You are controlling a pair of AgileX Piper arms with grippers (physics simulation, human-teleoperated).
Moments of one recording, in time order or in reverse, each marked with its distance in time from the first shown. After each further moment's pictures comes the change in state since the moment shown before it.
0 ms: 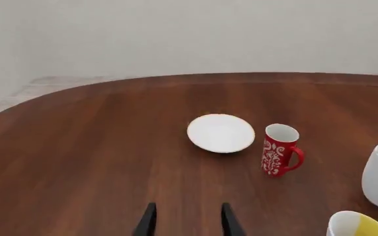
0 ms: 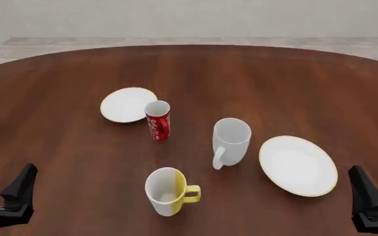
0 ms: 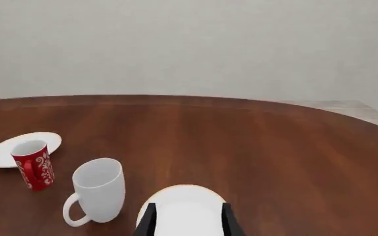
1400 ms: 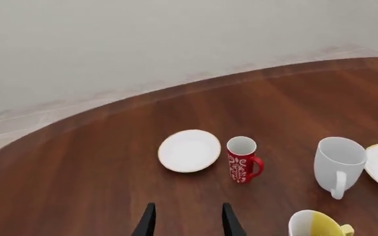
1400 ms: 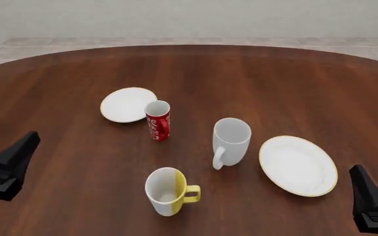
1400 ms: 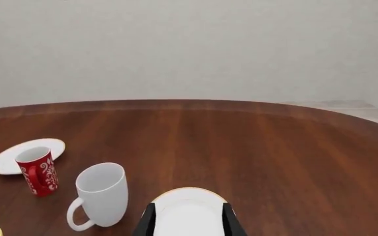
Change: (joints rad) left arm -0.197 0.141 -0.355 0.247 0.114; right arm 0.000 -0.017 0.000 0.001 0.028
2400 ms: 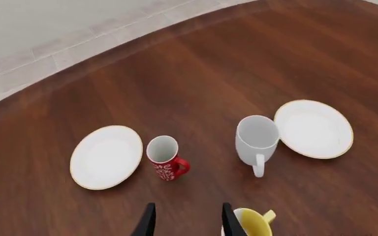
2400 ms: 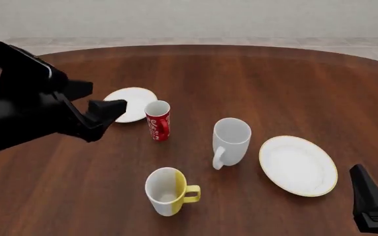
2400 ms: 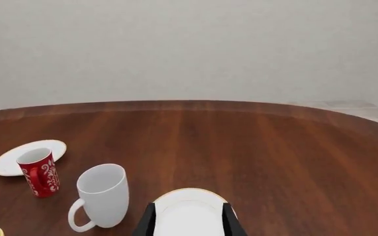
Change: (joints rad) left arm -0.356 0.590 -0.435 0.149 -0.030; right arm 0.001 0.000 0.000 -0.003 0.007
